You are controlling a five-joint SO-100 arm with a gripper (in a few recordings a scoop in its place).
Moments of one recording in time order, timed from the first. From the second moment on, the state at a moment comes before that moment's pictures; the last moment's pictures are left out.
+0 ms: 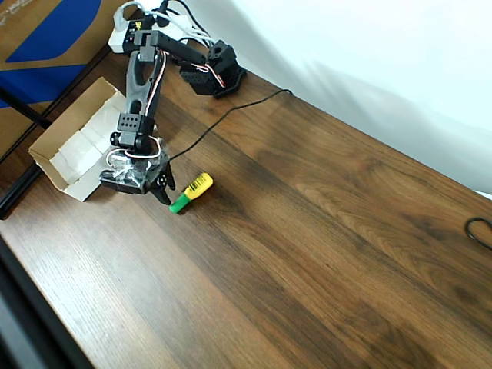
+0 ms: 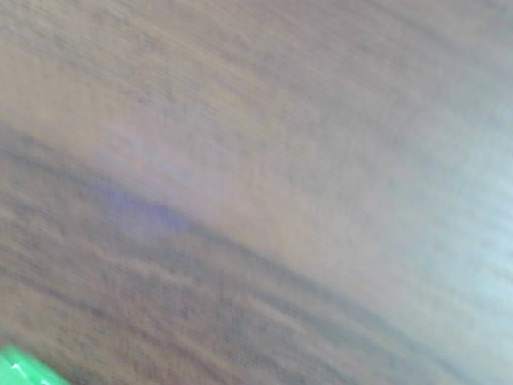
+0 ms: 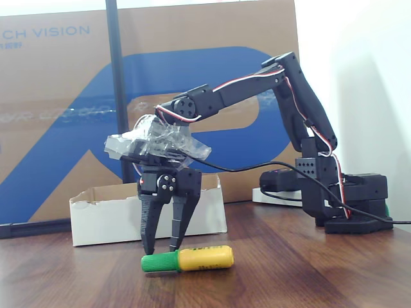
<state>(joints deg) -17.1 69.0 81.9 53.0 -13.2</state>
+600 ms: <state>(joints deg) -21.9 75.2 84.4 57.5 -21.5</state>
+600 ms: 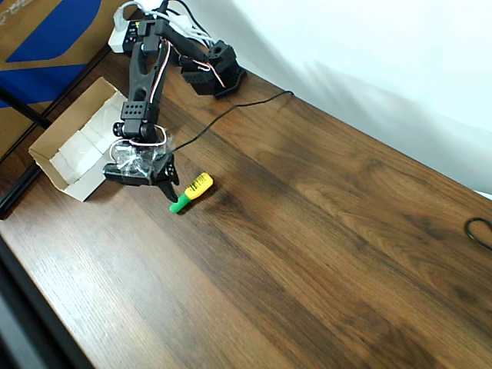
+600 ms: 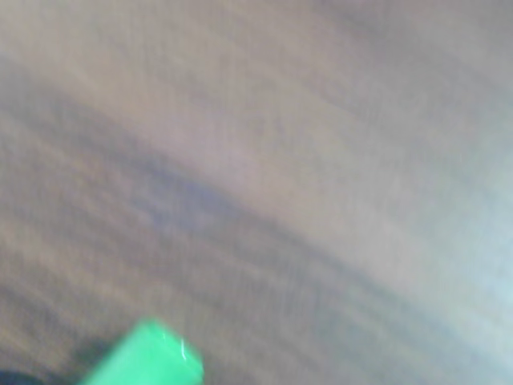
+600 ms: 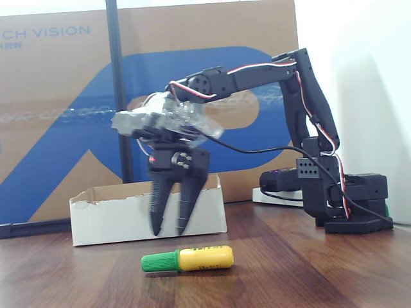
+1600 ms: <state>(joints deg) -27.1 77.5 90.8 59.4 -25.8</state>
